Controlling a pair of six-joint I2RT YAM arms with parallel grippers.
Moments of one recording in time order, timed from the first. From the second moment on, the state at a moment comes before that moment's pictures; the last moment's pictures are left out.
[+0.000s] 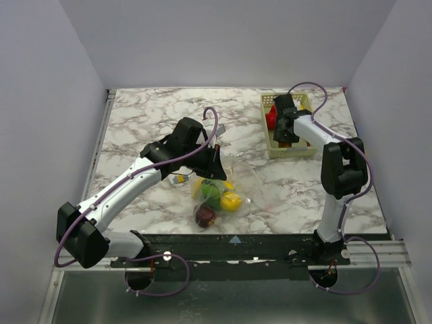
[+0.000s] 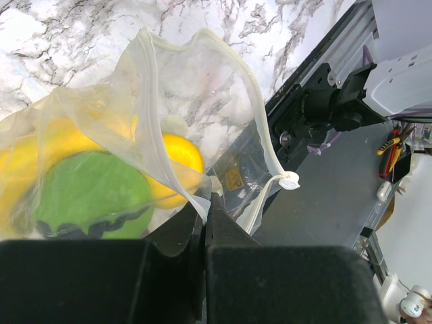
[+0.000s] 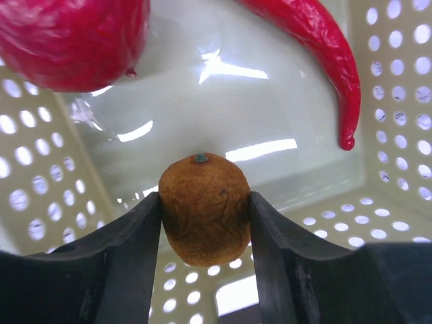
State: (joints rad) left arm -0.67 1.30 1.18 -0.63 0.54 -0.43; right arm 0.26 1.98 1.49 -0.62 0.38 0.34
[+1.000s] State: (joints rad) left arm -0.67 1.30 1.18 -0.63 0.55 -0.43; right arm 0.26 1.23 0.71 0.08 -0.30 0.76
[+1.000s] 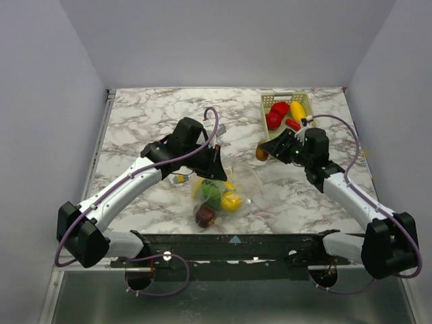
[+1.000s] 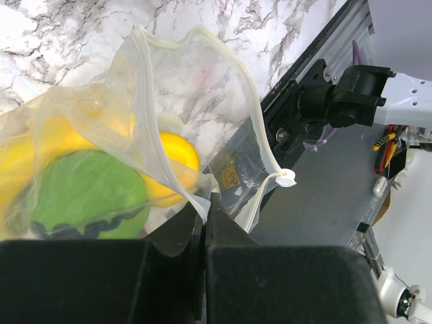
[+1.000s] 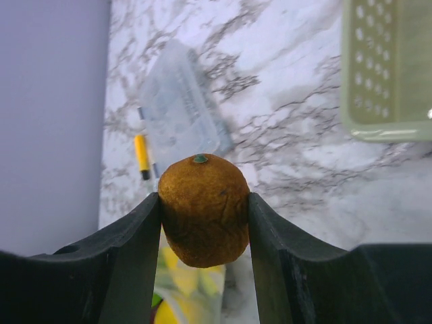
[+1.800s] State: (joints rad) left arm -0.66 1.31 1.18 -0.63 0.57 -0.43; right arm 0.63 1.01 0.65 0.06 -0.47 0.84
